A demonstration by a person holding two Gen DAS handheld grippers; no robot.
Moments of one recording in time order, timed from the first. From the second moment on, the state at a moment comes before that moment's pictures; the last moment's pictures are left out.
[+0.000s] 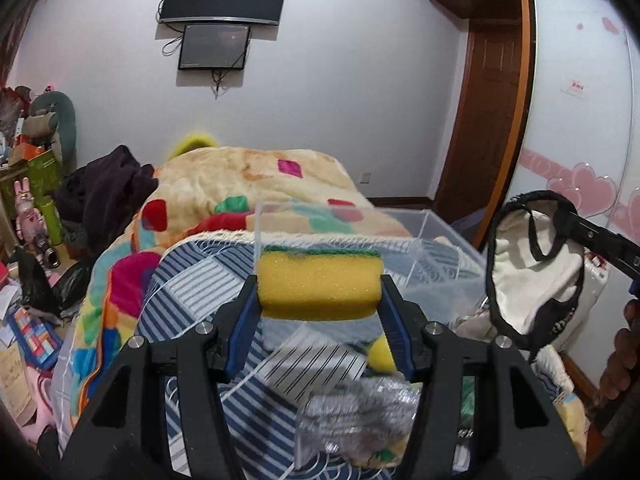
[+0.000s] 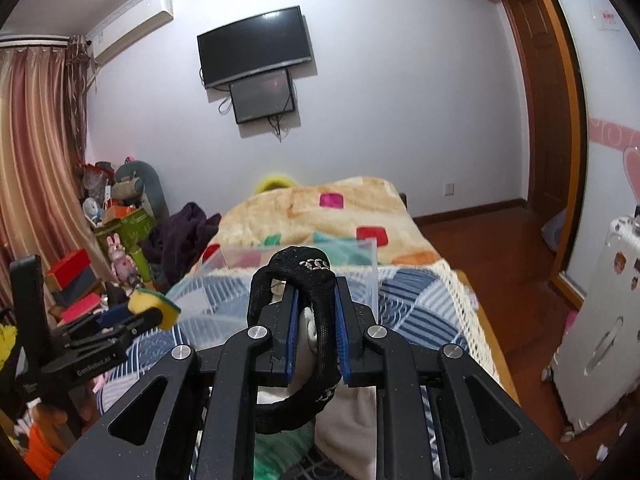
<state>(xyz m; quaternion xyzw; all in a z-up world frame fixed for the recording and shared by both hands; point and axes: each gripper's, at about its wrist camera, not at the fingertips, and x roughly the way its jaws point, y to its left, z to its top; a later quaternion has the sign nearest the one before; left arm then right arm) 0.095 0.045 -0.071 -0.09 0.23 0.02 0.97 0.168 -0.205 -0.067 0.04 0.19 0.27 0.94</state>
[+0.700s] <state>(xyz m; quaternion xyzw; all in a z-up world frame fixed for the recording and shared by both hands) 0.211 0.059 -0.084 -0.08 0.35 -0.01 0.93 0.252 -0.157 -0.078 0.00 0.23 0.24 0.94</state>
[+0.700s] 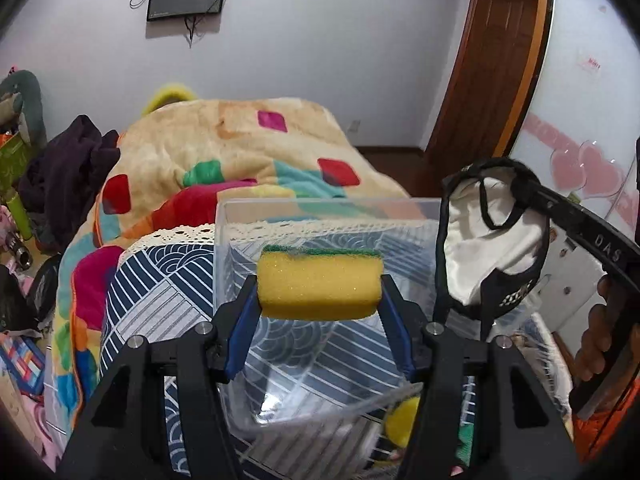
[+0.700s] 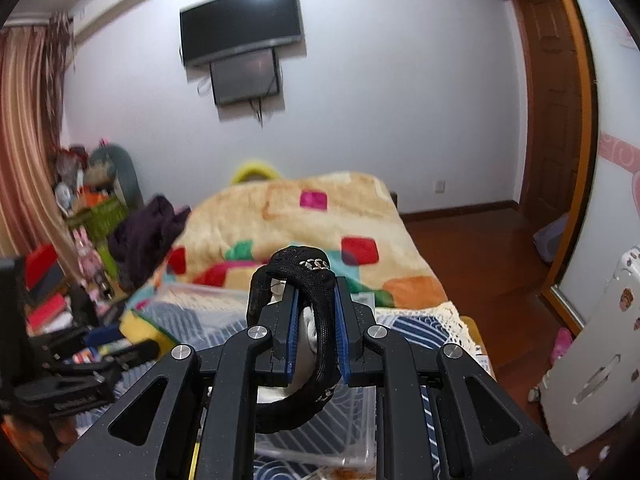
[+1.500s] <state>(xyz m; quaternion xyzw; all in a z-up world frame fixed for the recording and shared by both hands) 0.205 0.041 -0.087 -0.05 0.36 0.00 0.93 0.258 -0.150 -0.109 -0.08 0.33 0.26 0.90</state>
